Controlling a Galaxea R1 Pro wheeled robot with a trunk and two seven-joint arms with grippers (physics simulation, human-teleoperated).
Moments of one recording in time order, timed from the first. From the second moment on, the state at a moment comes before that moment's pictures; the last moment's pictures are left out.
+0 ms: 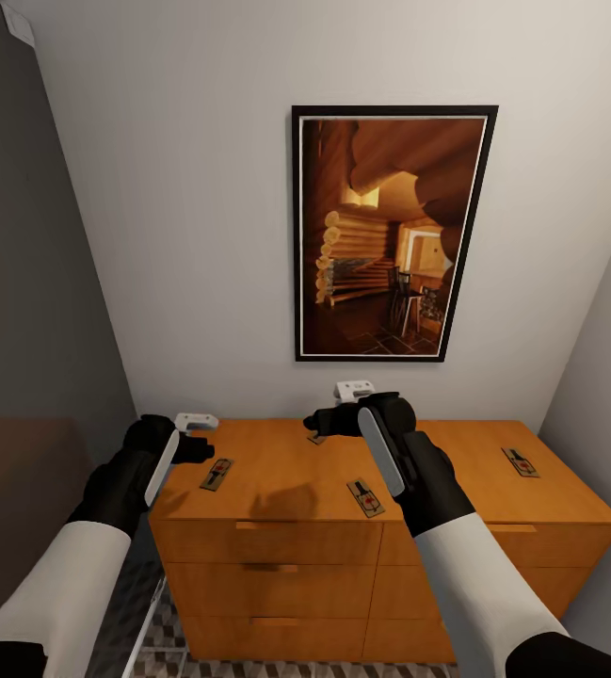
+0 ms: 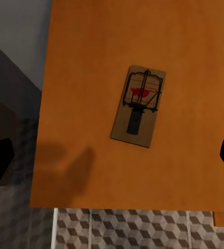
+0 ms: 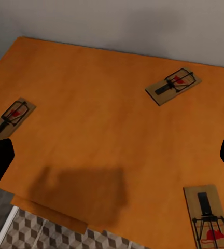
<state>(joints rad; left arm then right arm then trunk) -0.80 0.04 -0.04 -1.01 -0.02 1.04 0.00 -0.82 0.17 0.24 -1.19 -0.23 1.04 -0.06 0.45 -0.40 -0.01</state>
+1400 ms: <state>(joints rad) -0.91 0.04 -0.04 -0.84 -0.02 1.04 0.00 -0.85 0.17 0.24 -1.19 -0.23 1.04 -0.06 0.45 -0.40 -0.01</state>
